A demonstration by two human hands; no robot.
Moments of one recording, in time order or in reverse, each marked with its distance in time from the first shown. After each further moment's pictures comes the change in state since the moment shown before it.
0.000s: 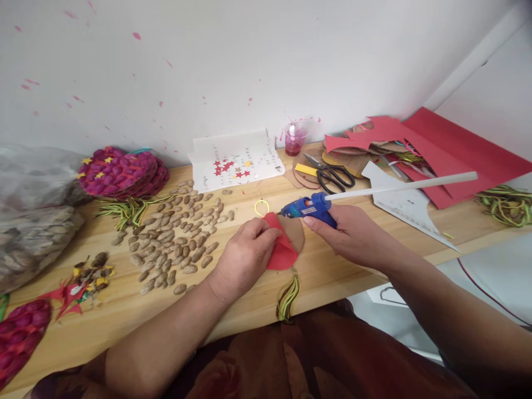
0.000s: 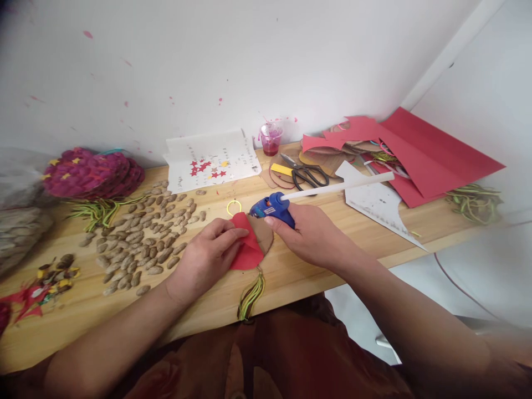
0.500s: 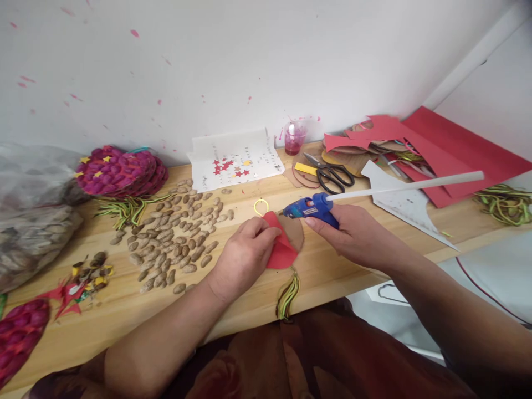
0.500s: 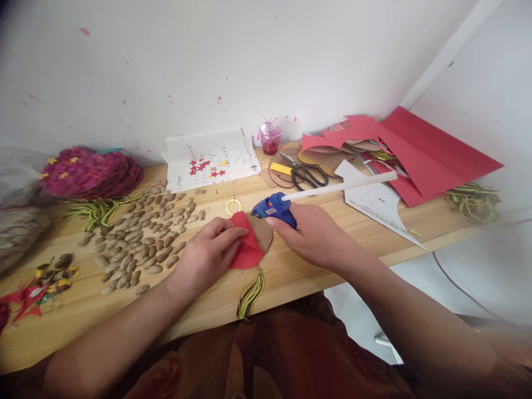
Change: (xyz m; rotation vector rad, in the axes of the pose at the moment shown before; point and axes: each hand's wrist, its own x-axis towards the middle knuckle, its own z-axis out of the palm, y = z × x) left_hand -0.001 0.001 0.001 -0.006 0.013 -0.012; right_hand -0.005 0.000 -0.004 -0.047 -0.012 0.019
